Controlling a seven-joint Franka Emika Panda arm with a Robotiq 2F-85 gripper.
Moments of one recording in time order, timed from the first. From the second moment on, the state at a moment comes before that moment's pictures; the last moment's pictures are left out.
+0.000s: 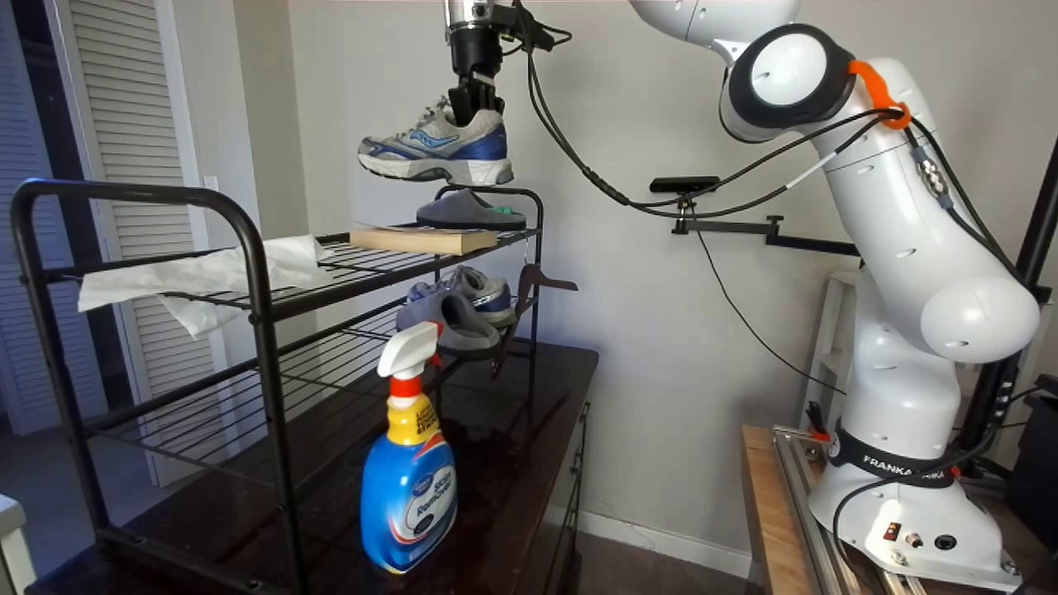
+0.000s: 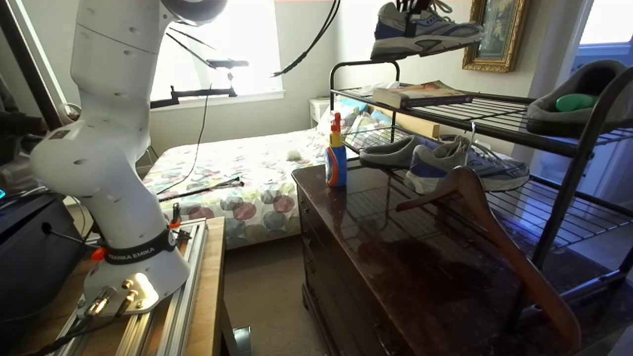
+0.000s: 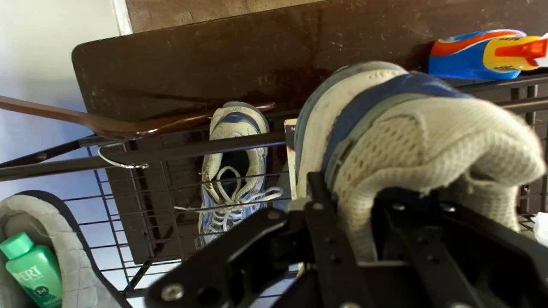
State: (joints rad) arm 0.00 0.47 0.05 -0.75 -0.07 1.16 0.12
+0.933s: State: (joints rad) arm 0.03 0.64 0.06 -0.64 -0.06 1.17 0.19
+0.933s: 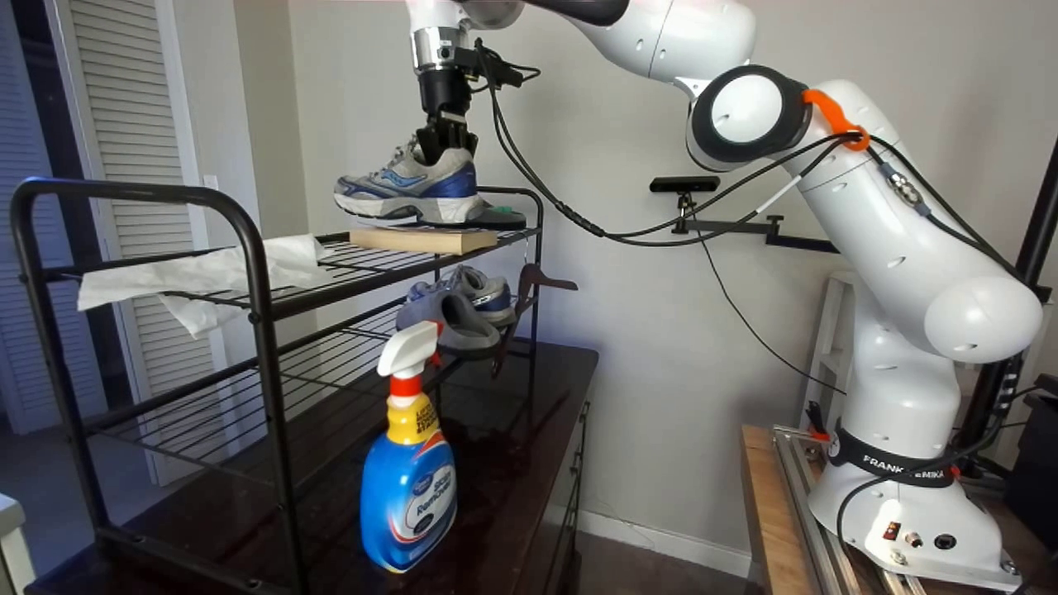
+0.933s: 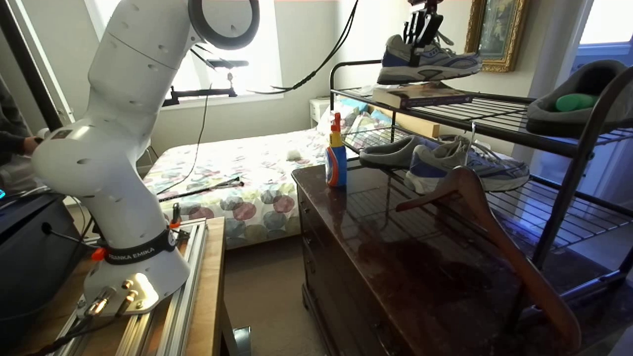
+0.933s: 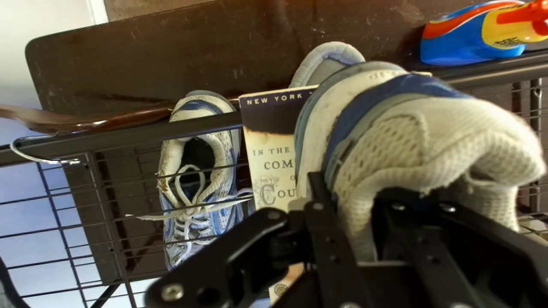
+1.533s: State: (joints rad) arm -0.02 0.63 0.06 -0.63 -0.04 1.16 0.22
